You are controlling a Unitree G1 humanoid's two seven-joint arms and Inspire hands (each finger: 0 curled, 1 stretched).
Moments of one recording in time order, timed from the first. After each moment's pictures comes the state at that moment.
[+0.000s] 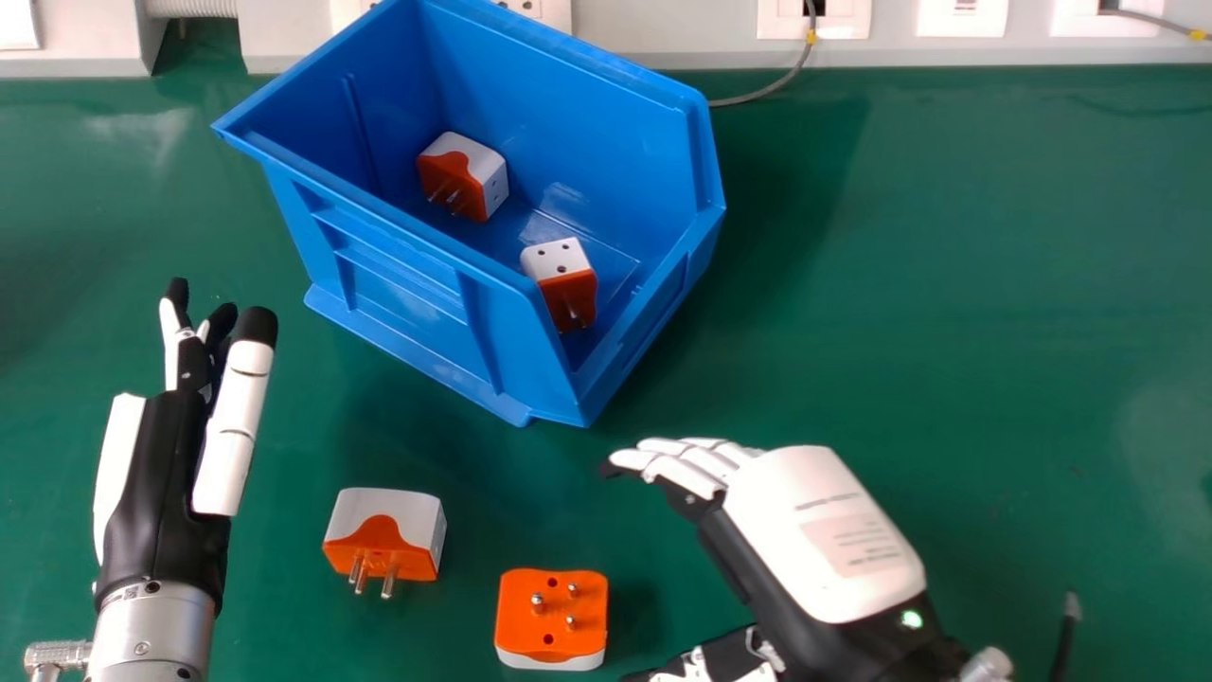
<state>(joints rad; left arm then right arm) 0.25 0.19 0.22 -0.12 0.03 -0.03 -0.03 0.31 -0.33 0.41 -0.23 -0.94 -0.22 -0.10</state>
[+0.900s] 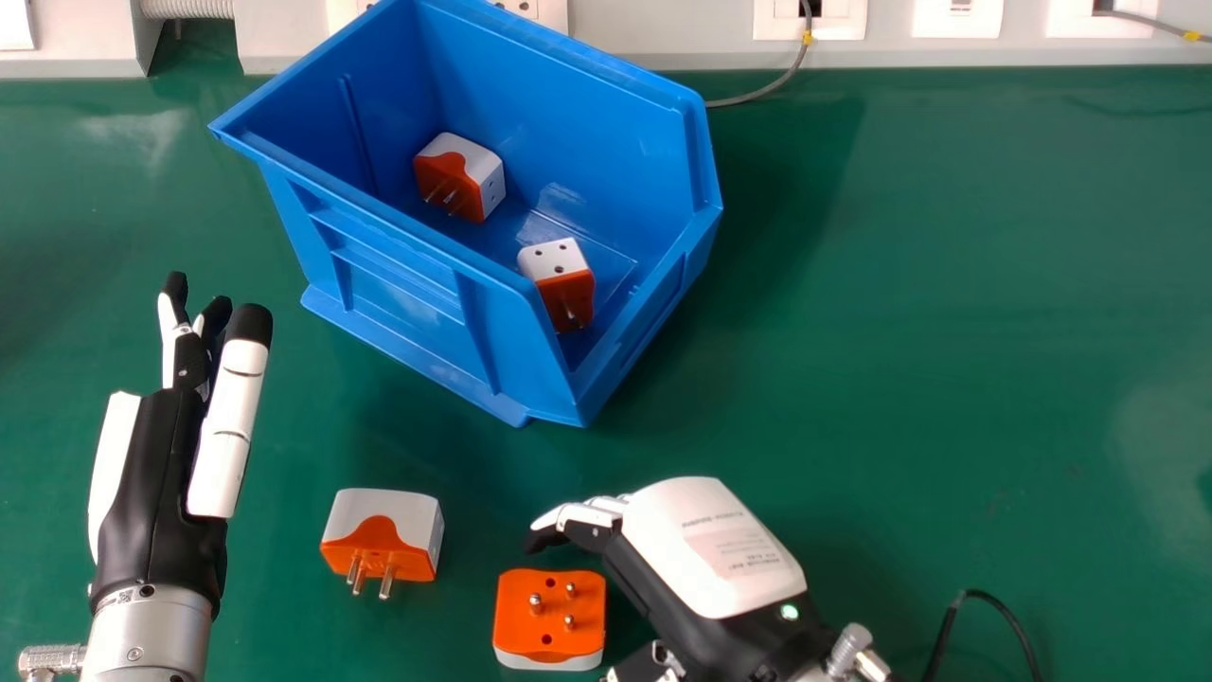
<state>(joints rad) 0.27 0.18 0.22 -0.16 0.00 -0.03 -0.05 0.13 -0.23 0.56 0.01 -0.95 -0.11 -0.05</state>
